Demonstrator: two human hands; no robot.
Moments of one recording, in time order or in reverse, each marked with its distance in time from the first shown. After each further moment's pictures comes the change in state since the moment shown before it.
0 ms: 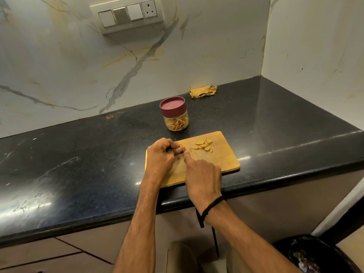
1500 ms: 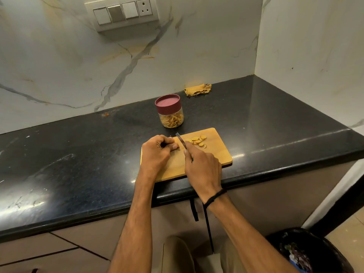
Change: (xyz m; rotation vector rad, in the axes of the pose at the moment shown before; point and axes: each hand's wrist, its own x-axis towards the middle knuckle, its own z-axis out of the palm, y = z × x) left_hand -0.001 0.003 -0.002 0.022 -0.008 -0.026; right_hand 0.001 0.020 0.006 0.362 0.250 0.019
